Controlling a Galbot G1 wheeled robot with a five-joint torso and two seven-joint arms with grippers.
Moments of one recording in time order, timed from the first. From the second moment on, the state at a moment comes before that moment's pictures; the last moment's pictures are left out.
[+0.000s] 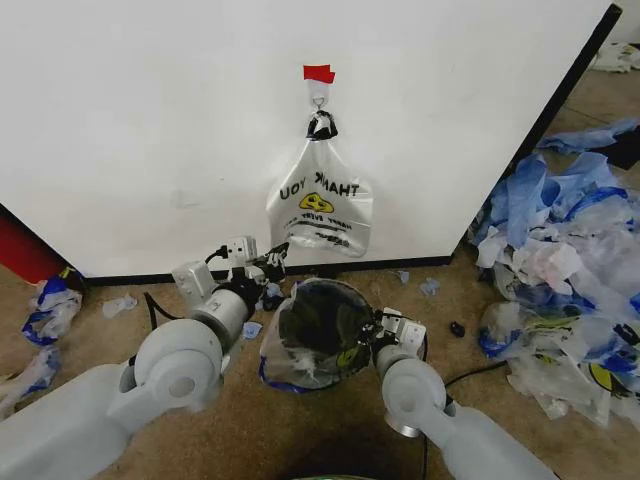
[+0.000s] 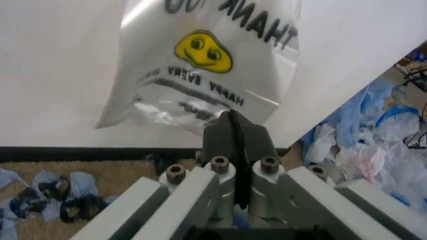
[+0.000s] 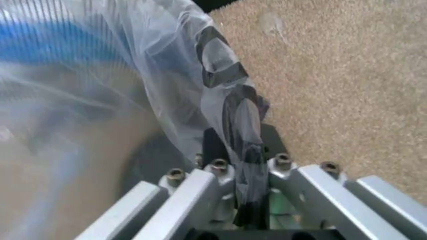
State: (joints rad) left arm 0.69 -0.64 0.20 -2.29 -1.38 0.07 -0.73; right arm -0.98 1.05 -0.18 1.97 1.16 -0.32 0.95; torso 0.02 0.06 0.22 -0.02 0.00
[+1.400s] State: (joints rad) left arm 0.80 -0.65 0.19 -2.29 -1.32 0.07 -0.74; right arm -1.09 0.89 -0.05 2.10 1.20 -0.36 0.80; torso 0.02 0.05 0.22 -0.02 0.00
